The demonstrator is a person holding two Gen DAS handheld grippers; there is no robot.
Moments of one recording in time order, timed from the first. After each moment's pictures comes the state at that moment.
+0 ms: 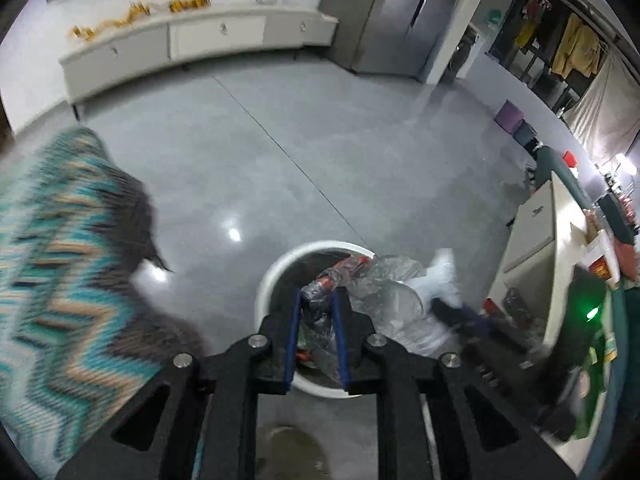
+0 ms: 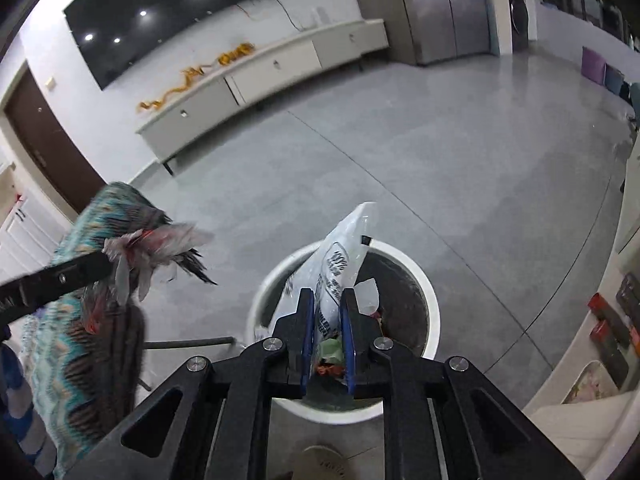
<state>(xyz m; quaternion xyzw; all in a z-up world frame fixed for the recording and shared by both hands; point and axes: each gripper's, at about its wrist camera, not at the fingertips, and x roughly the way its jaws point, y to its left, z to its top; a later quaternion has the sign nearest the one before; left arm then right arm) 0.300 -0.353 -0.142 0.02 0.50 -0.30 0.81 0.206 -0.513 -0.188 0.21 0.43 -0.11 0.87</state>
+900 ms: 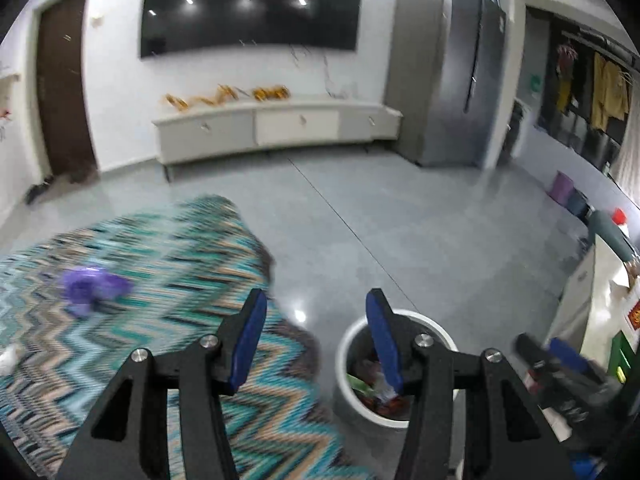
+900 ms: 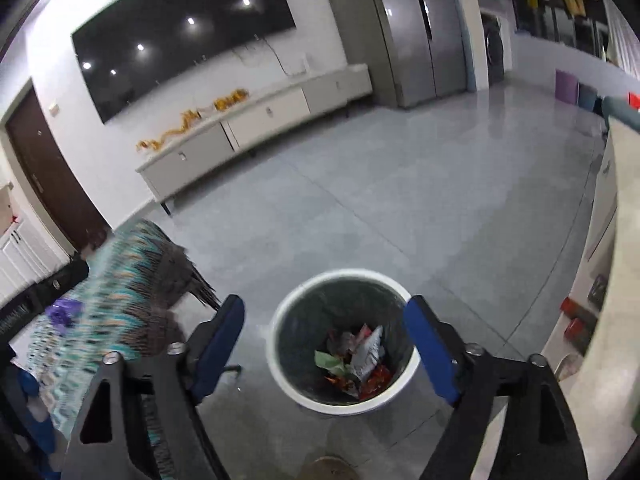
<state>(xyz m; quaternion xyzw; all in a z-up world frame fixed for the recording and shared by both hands) 0.205 -0.249 -0.057 0.01 0.32 -0.15 0.93 0.116 -0.456 -0.073 0.19 0.33 -0.15 0.91</state>
